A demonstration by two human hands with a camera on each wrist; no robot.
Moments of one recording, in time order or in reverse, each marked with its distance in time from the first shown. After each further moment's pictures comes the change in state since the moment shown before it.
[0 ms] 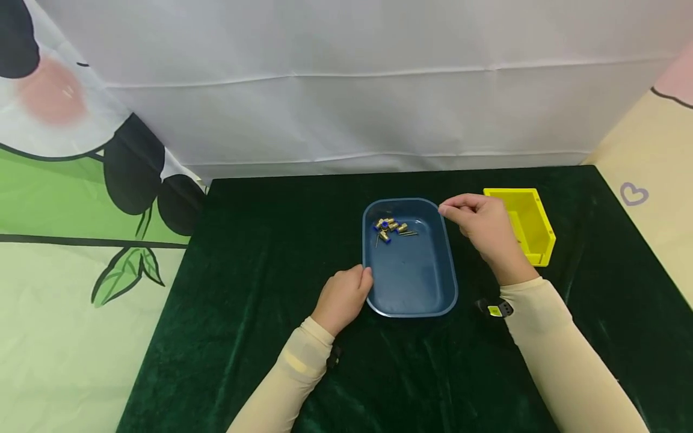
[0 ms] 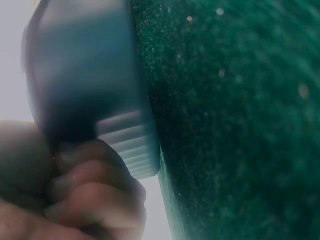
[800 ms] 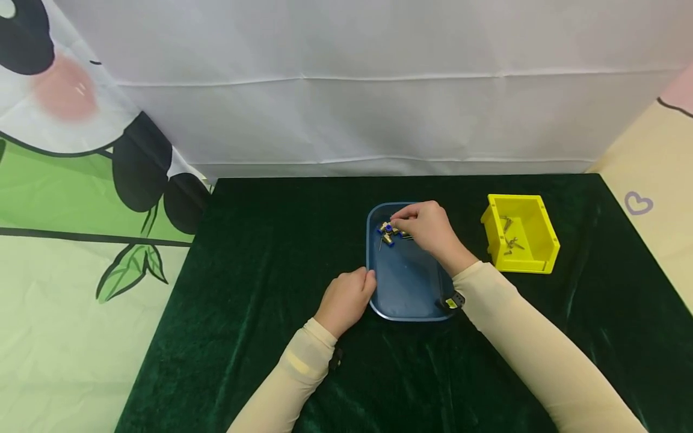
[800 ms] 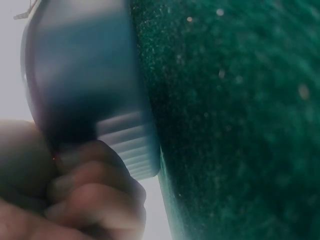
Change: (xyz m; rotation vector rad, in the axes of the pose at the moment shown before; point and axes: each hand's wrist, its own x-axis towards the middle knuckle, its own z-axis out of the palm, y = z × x) left_hand -0.001 0.001 0.001 0.017 0.017 0.022; right_hand 0.029 -0.014 0.078 -0.246 -0.193 -0.022
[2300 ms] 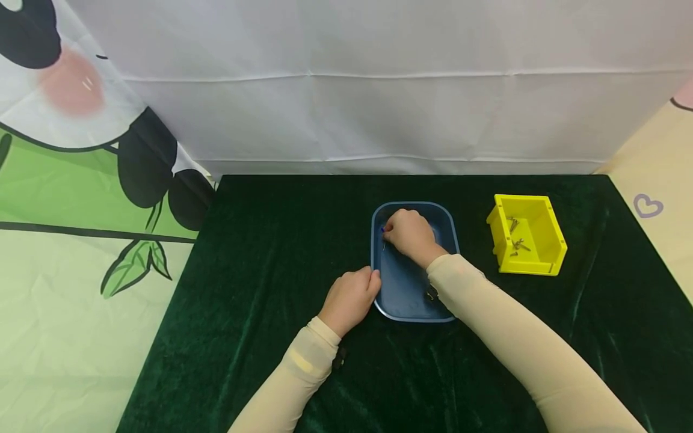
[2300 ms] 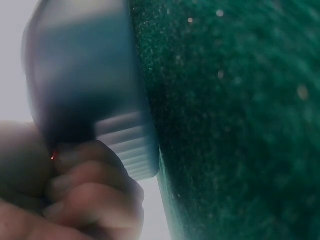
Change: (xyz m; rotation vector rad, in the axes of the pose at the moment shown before) left_hand 0.000 -0.001 0.001 -0.019 0.000 0.016; right_hand 0.037 0.016 0.052 -0.465 -0.046 -0.079
